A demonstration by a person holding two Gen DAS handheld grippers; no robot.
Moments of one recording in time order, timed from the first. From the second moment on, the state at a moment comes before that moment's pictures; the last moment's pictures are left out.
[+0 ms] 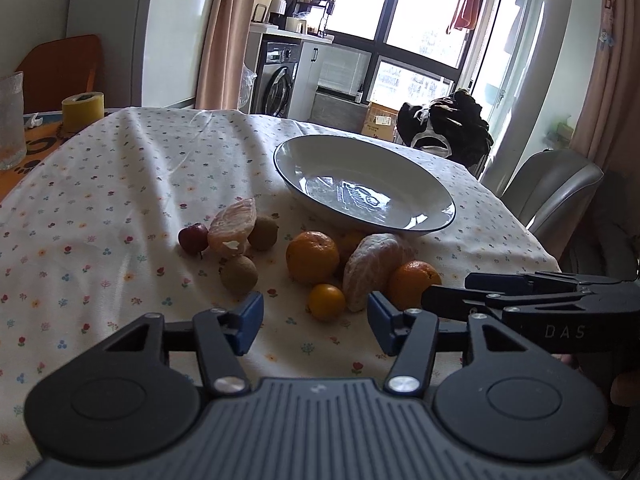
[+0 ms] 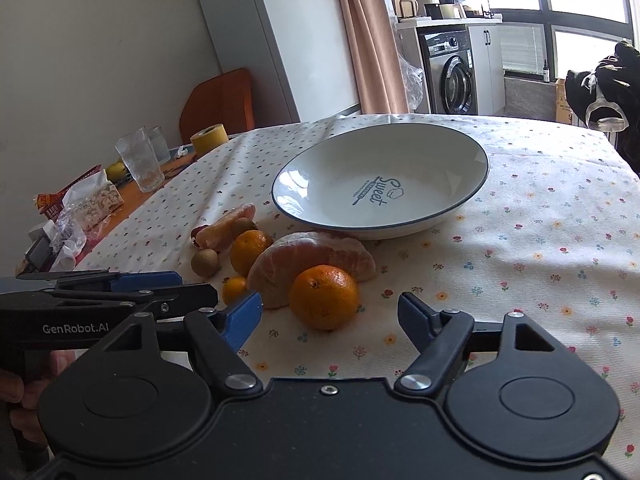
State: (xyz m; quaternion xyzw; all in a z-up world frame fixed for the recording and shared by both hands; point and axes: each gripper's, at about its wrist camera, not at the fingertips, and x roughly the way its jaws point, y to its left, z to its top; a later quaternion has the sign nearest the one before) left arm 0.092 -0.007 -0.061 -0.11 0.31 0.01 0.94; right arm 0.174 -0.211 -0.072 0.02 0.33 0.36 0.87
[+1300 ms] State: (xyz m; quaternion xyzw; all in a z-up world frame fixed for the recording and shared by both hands) left arm 0.096 -0.007 -0.062 -0.13 0.30 0.00 0.94; right arm 0.181 -0.204 -0.071 0.04 0.32 0.38 0.87
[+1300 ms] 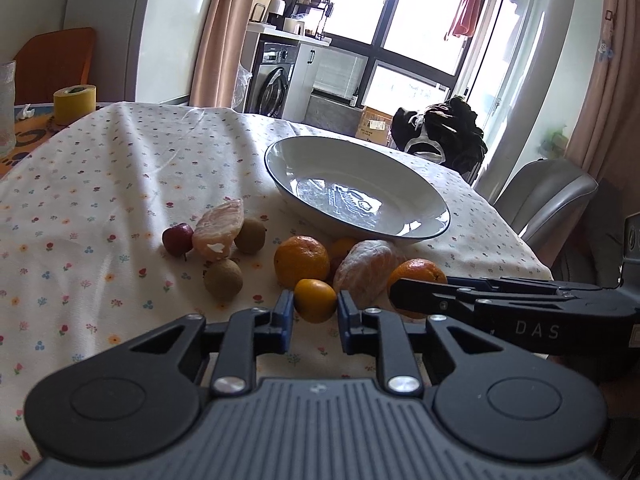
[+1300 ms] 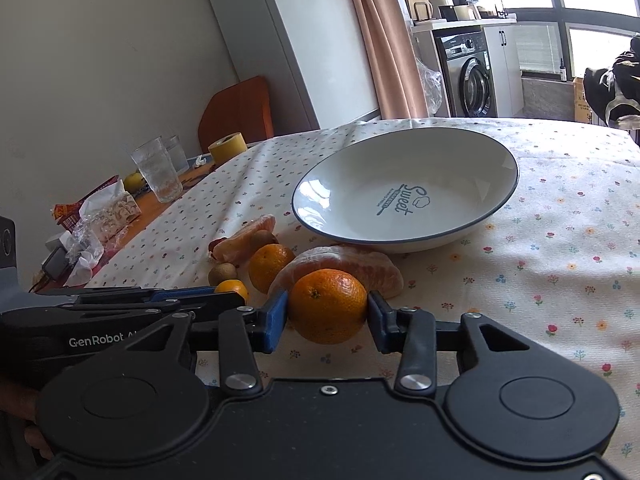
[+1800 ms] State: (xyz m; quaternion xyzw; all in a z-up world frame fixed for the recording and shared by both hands) left arm 0.099 -0.007 -0.034 -0.12 0.27 0.00 0.95; right arm 0.187 -0.202 -0.049 0.05 0.28 0.38 0.88
